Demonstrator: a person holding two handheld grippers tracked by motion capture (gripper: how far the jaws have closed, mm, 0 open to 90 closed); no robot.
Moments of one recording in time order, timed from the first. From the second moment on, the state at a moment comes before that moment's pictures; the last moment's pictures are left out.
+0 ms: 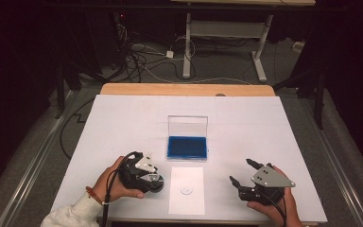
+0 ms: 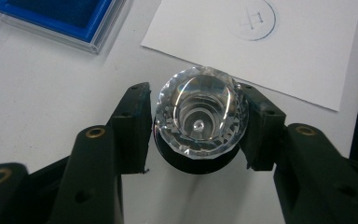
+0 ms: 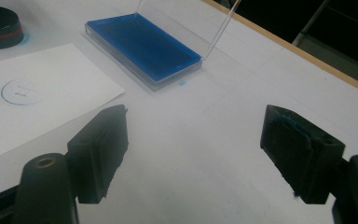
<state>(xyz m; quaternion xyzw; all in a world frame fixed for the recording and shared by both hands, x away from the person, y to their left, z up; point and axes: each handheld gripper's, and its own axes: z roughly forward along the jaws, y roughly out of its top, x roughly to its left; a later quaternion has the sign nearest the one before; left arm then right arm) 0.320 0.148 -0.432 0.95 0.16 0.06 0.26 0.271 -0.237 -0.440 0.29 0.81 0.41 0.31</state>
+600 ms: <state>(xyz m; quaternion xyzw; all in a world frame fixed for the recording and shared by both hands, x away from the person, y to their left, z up) 0.315 0.148 -0.432 0.94 0.16 0.09 0.27 0.271 -0.235 -0.441 0.29 0.81 0.39 0.31</state>
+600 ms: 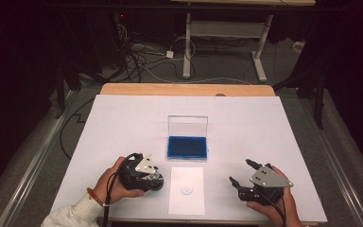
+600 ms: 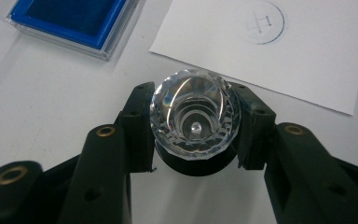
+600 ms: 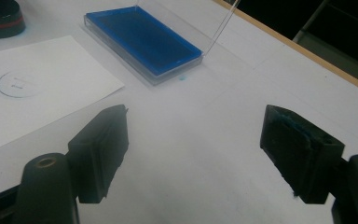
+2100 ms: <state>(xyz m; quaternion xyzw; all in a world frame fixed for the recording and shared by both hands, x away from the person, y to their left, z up) 0.323 0.193 -0.412 0.91 0.21 0.14 0.33 0.276 -0.230 -0.444 0.28 0.82 0.39 0.31</state>
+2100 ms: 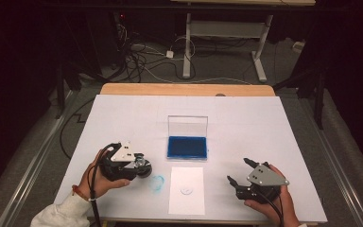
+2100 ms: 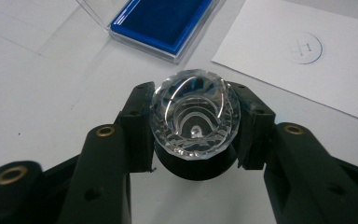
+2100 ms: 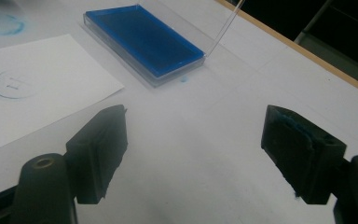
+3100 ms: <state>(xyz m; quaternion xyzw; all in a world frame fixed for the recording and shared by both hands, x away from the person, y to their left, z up) 0.335 0.197 -0.389 0.88 0.23 0.17 0.38 0.285 -0.227 -0.445 0.28 0.82 0.39 0.31</state>
